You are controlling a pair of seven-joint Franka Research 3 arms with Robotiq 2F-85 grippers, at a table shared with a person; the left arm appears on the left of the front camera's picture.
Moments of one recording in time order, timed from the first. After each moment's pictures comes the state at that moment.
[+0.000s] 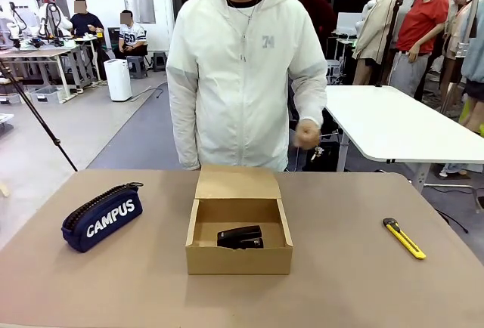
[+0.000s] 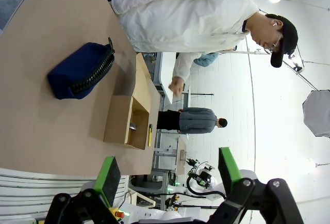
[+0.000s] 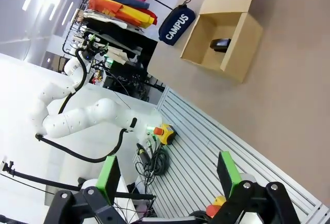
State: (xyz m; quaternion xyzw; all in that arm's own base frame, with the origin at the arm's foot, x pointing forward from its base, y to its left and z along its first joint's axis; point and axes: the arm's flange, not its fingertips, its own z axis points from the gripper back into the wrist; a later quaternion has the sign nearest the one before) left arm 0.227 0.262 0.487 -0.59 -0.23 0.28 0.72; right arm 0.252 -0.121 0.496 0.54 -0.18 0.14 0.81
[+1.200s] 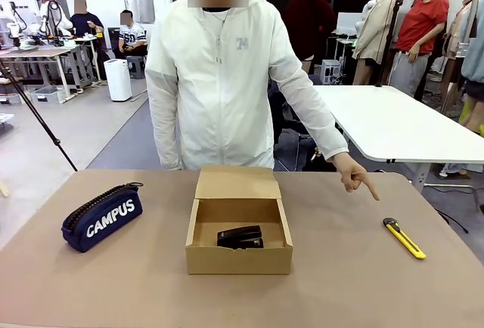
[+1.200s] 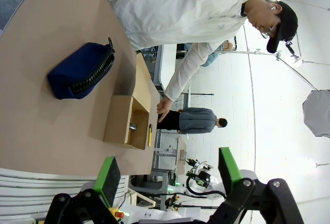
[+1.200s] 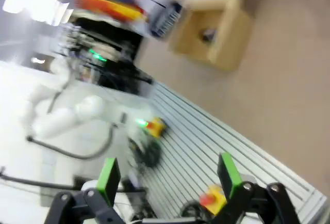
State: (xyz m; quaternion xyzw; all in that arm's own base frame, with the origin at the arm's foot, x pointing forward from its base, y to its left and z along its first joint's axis) left arm 0.227 0.262 0.487 -0.59 -0.23 0.28 0.72; right arm 0.261 -0.114 0.493 0.49 -0.14 0.13 0.85
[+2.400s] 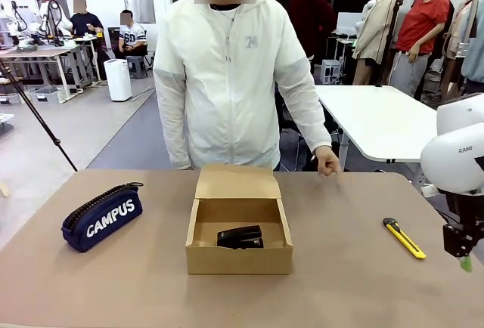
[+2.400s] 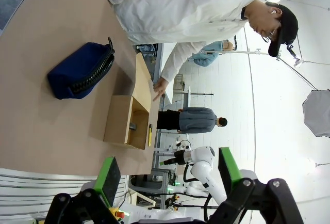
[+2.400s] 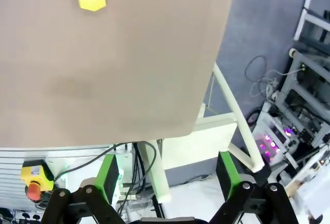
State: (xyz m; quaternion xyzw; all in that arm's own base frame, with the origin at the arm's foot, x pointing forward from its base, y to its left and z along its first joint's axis) left arm 0.227 0.262 0.487 -0.59 -0.23 0.28 0.72; right arm 0.389 -0.060 0.367 -0.15 0.14 0.04 0.98
